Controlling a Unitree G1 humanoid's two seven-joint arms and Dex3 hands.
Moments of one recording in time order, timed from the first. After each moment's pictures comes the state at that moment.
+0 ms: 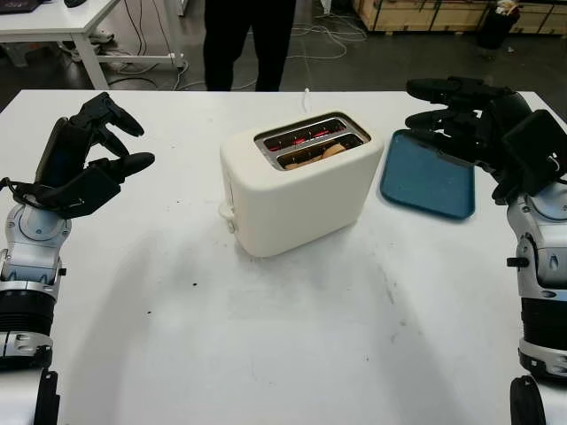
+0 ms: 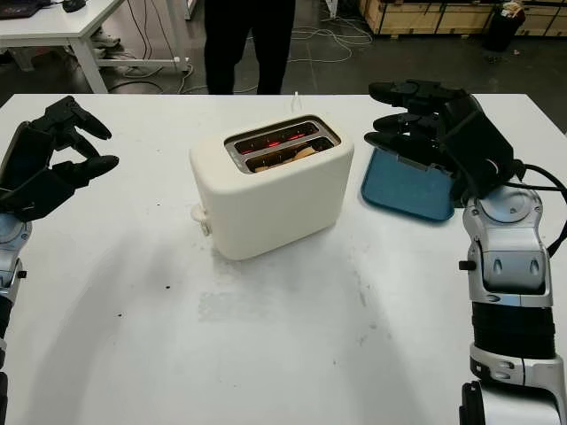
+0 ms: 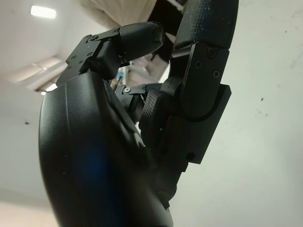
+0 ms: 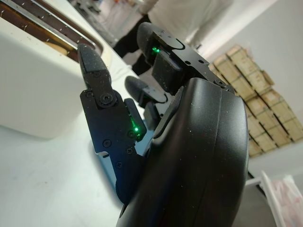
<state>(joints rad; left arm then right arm) -0.50 0.59 0.13 0.50 0.16 -0.42 -0.10 -0.48 -0.48 -0.17 -0.02 0.06 0.29 0.32</state>
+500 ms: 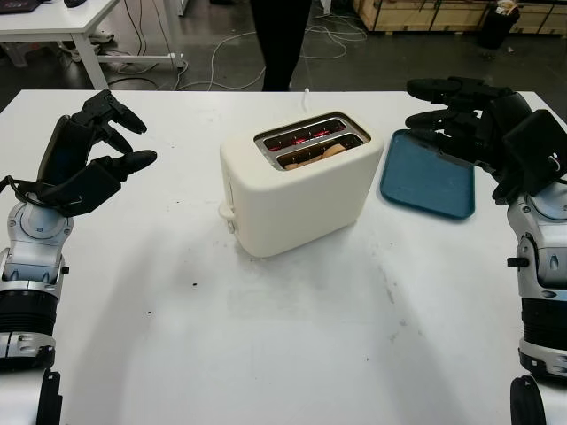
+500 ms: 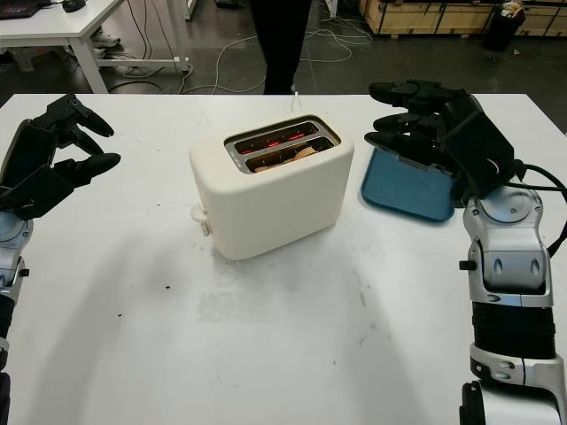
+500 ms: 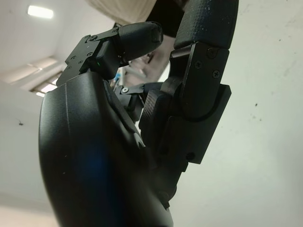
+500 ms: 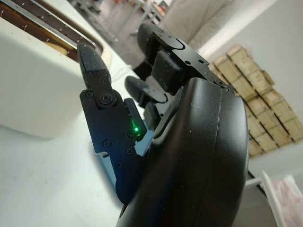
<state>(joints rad) -0.50 0.58 0.13 0.49 0.14 -0.40 -0.12 -0.48 -0.48 -0.17 -0.02 0.07 0.29 0.32</state>
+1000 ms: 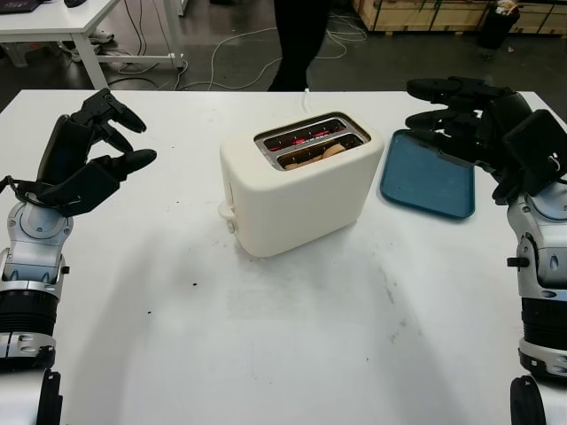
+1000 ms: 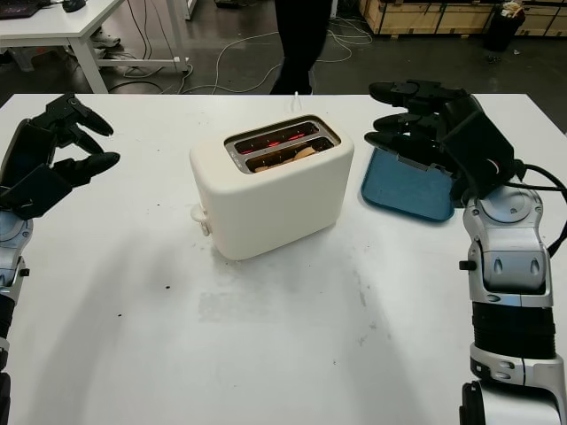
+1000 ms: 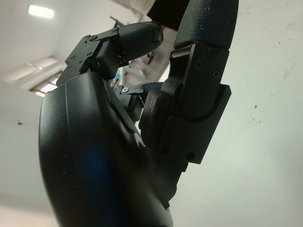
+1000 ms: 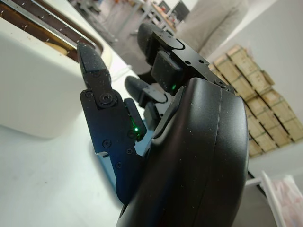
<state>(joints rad) -0.50 0.58 0.13 0.48 0.13 -0.40 -0.12 -0.48 -0.48 -0.17 -0.02 0.07 0.29 0.32</state>
